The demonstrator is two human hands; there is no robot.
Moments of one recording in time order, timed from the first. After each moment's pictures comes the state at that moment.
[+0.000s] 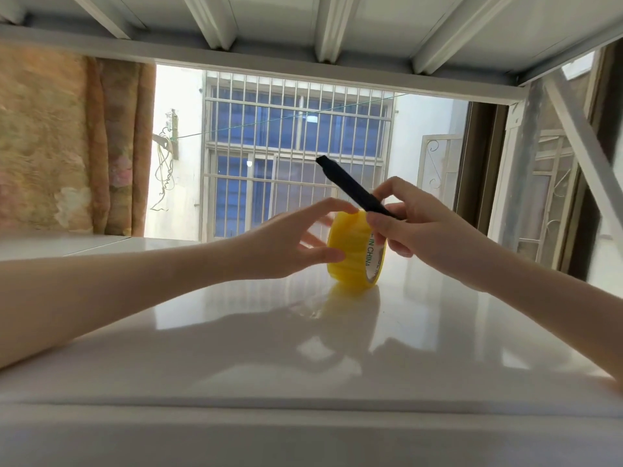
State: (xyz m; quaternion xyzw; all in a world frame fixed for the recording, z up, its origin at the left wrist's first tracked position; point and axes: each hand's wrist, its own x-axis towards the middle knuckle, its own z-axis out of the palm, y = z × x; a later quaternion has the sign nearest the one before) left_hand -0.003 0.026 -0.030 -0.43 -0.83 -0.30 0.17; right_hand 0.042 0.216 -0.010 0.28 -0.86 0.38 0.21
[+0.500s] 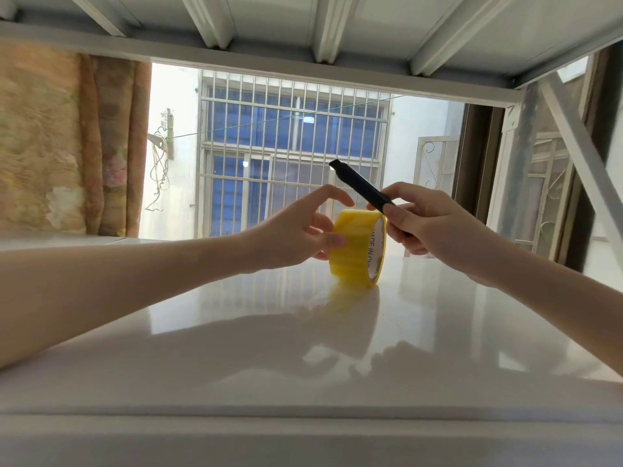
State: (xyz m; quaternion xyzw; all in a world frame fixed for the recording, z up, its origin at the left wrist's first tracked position) left_hand -0.017 0.040 -0.023 -0.41 -0.79 -0.44 0.12; right_hand 0.035 0.226 -0.003 0.25 -0.86 0.40 0.20
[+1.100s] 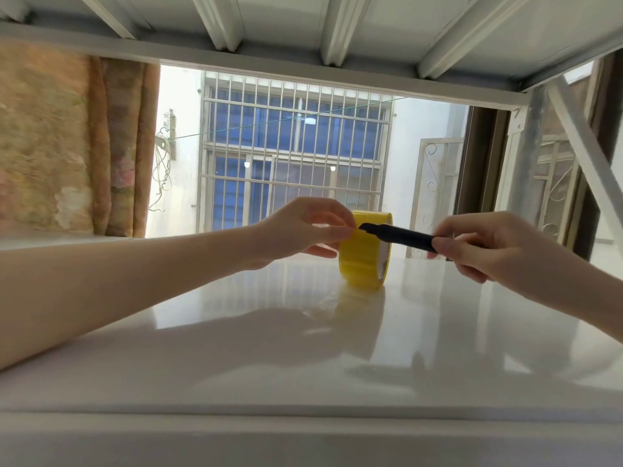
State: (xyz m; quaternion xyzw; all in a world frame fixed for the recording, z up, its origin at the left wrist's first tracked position) left_hand -0.026 0.030 -0.020 -0.40 -0.77 -0.50 0.07; right_hand 0.070 0.261 -0.015 0.23 -0.90 0.28 0.23
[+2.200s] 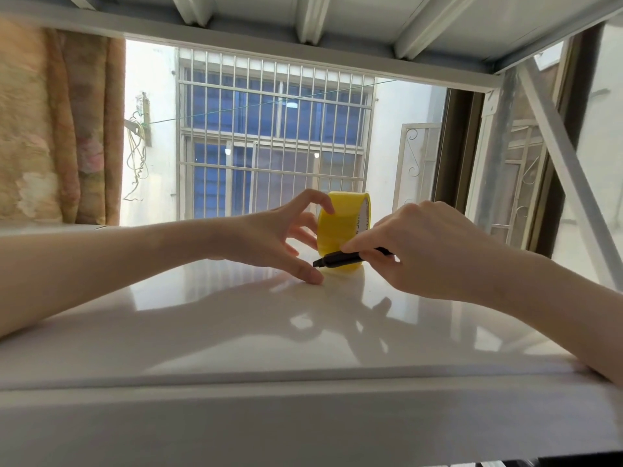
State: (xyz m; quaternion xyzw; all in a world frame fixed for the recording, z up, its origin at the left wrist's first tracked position) left_hand -0.015 0.021 -0.031 -0.46 -0.82 -0.33 -0.03; right_hand 0.073 0.216 -0.024 0.26 -0.90 -0.13 0.31
